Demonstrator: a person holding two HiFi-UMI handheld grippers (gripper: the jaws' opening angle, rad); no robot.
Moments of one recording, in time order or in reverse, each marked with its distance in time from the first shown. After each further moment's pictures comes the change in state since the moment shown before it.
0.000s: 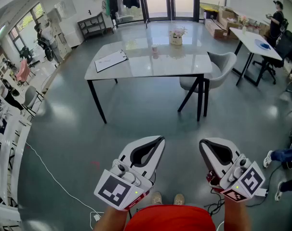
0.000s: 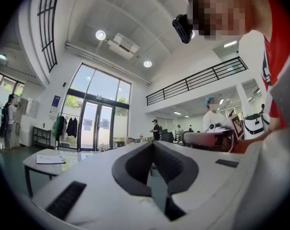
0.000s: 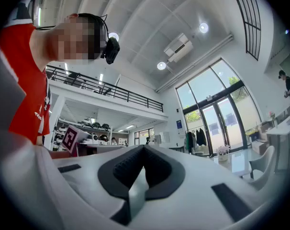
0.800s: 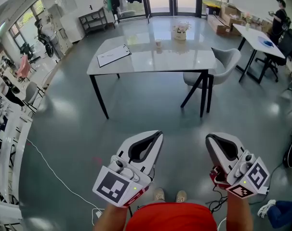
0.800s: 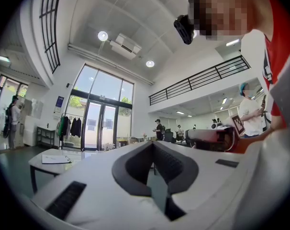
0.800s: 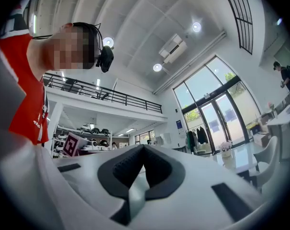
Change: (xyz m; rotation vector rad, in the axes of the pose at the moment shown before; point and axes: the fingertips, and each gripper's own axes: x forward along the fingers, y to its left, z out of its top) left arm -0.017 0.032 0.007 0.026 -0.062 0.041; right arm 0.015 0.003 0.000 0.069 -0.037 0.003
